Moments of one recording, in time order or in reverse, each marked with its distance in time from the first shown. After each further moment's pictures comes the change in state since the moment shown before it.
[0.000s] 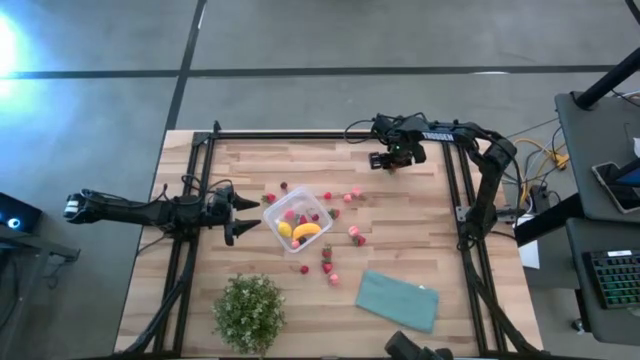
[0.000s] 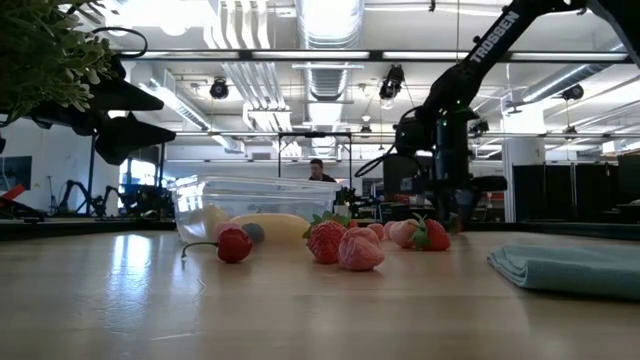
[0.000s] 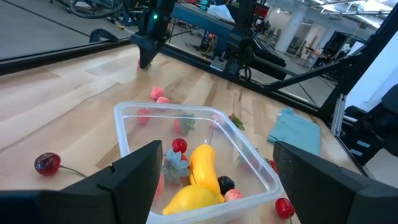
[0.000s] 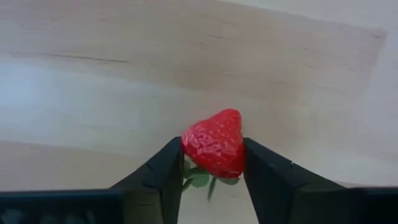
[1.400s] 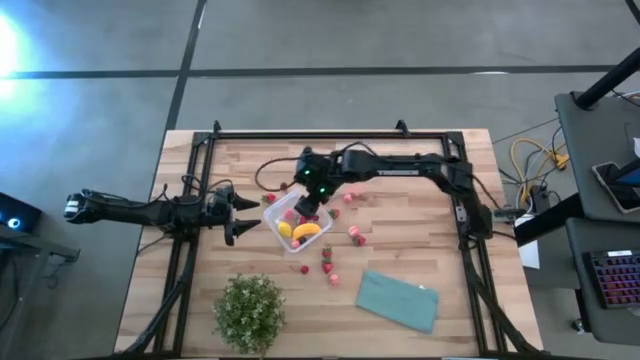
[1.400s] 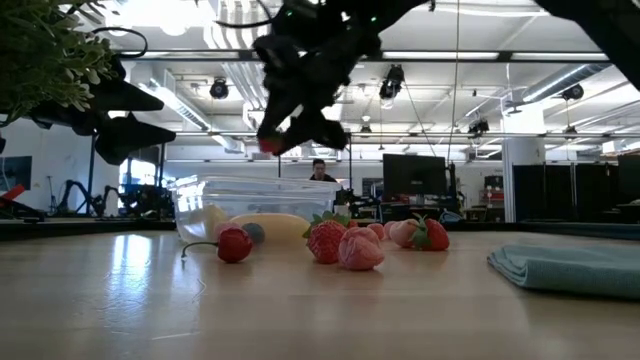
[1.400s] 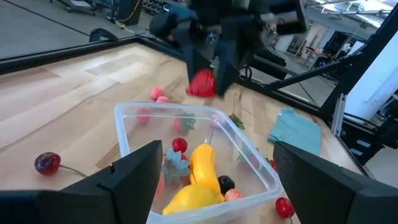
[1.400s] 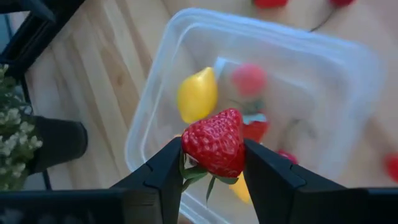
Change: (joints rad) left arm 0.000 0.000 0.000 0.000 0.000 0.000; right arm 0.589 0.248 0.658 0.101 -0.361 -0.154
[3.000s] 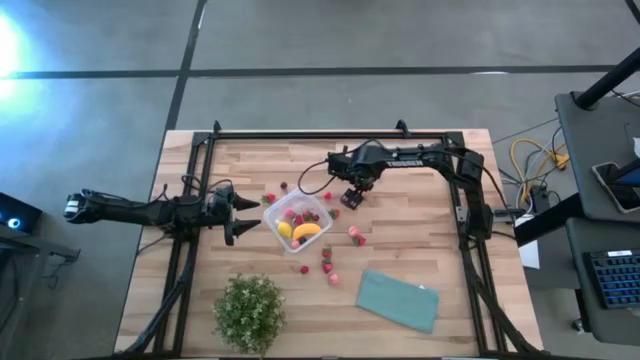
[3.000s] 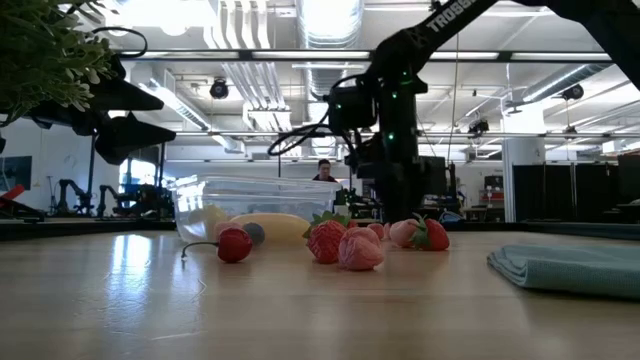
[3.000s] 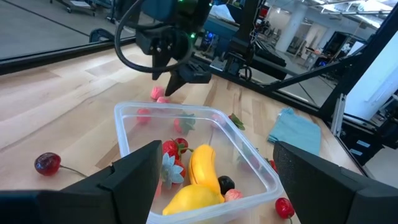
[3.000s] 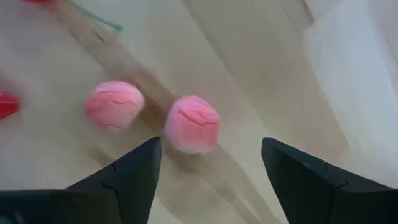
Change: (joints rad) left arm 0.000 0.000 0.000 0.000 0.000 0.000; right arm -0.160 -0.077 -0.360 -0.271 0.444 -0.198
